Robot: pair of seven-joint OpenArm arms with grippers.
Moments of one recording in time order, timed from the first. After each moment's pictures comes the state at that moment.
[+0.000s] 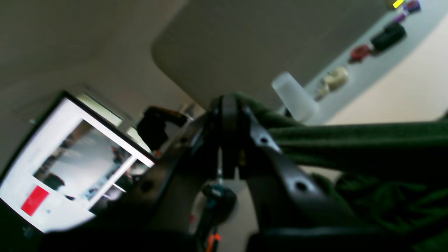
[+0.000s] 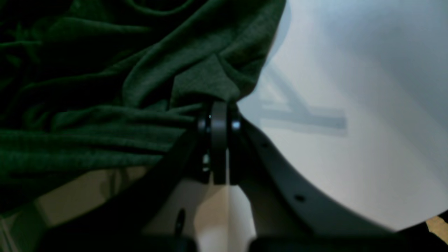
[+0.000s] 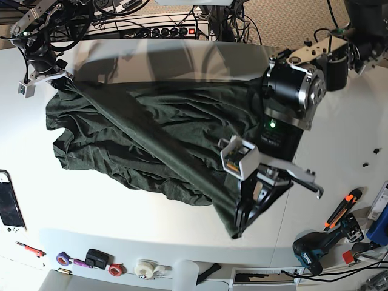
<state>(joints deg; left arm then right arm) -20.3 -29.6 44.3 132.2 24.0 12.5 44.9 -12.4 4.6 55.9 103.6 30.5 28.0 -67.3</state>
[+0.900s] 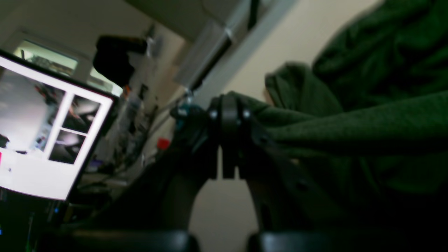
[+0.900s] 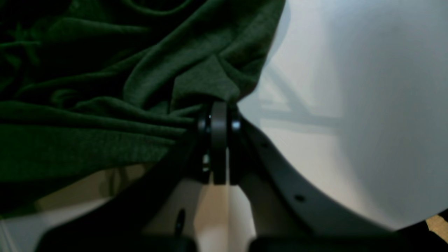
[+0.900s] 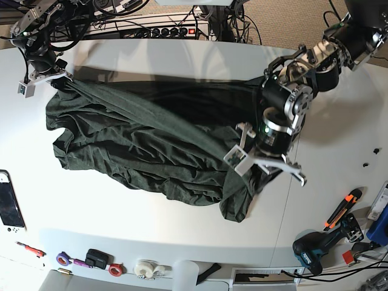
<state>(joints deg) -13.2 -29.9 44.5 116.6 21.1 7.3 50.8 -12.4 4.6 55.9 103.6 30.5 28.0 -67.3</state>
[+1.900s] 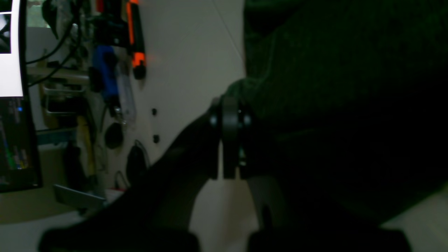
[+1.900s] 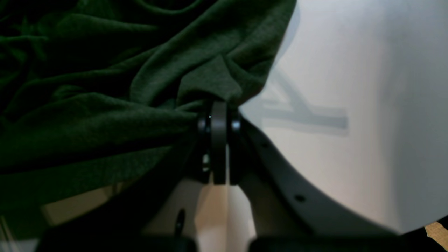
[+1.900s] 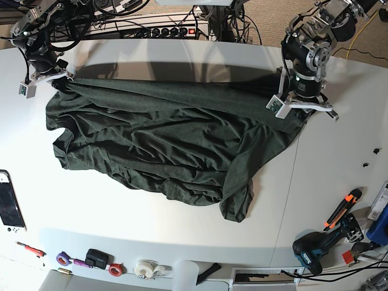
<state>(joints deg) 12.5 -35.8 33.2 116.7 25.6 7.8 57.2 -12.4 4.6 55.9 103.6 30.9 28.0 -67.3</state>
